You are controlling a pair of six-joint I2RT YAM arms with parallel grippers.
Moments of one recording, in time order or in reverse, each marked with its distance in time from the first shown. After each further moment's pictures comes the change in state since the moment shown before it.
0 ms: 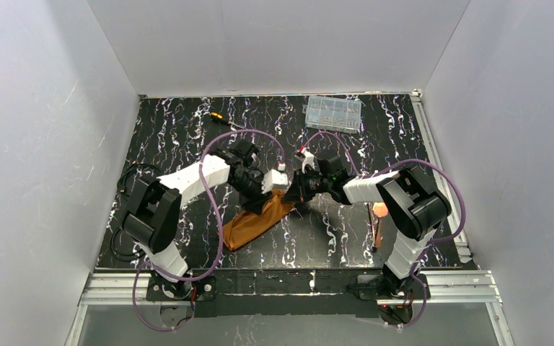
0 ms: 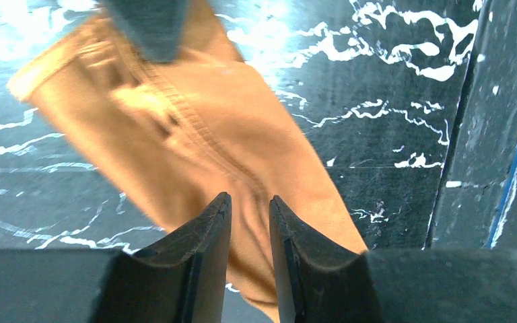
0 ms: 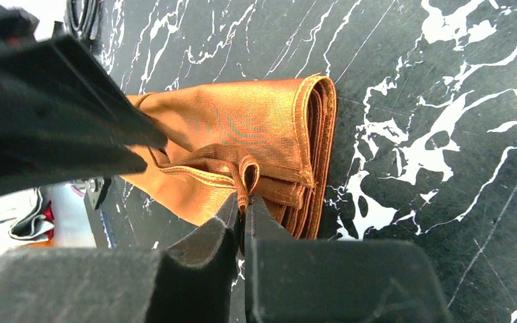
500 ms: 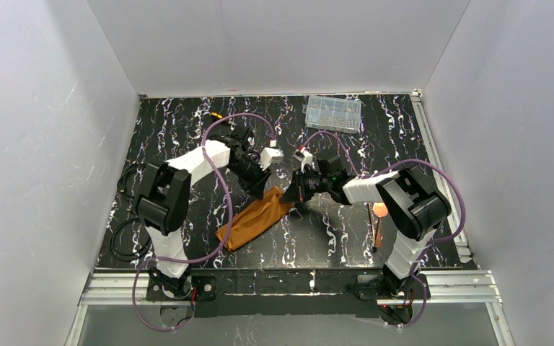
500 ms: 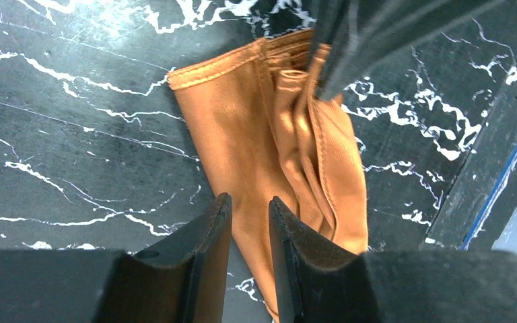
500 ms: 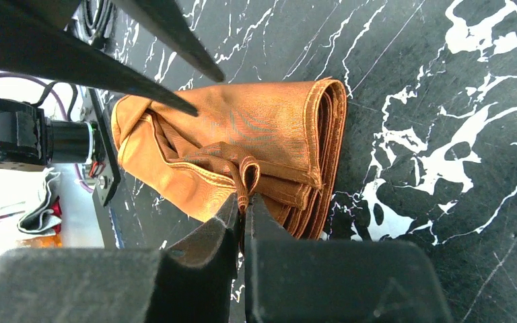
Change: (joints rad) left arm 0.137 0.150 0.184 -0.003 0.049 -0.275; right arm 0.005 0.000 0.000 0.021 -0.030 0.010
